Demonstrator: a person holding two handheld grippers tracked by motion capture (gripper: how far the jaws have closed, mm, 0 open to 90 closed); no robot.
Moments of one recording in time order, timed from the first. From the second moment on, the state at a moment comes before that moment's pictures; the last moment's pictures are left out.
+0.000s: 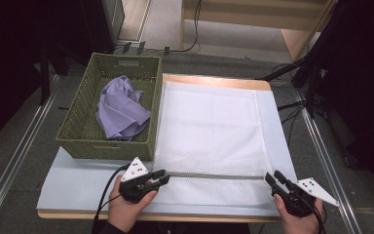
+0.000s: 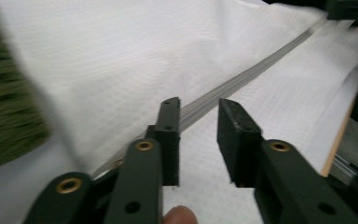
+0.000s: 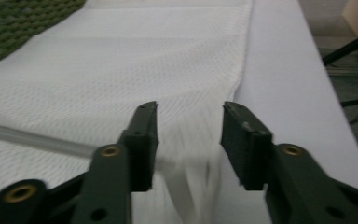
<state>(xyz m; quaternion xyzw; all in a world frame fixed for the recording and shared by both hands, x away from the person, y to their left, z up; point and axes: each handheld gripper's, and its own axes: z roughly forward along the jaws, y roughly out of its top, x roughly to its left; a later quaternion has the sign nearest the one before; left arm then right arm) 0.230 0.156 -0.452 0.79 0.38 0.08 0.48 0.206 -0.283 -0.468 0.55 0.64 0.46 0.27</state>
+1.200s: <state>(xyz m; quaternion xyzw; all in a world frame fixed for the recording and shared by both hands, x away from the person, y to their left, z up) 0.235 0.124 -0.481 0.83 0.36 0.04 0.42 0.259 -0.145 -0.483 0.39 0.81 0.42 0.13</state>
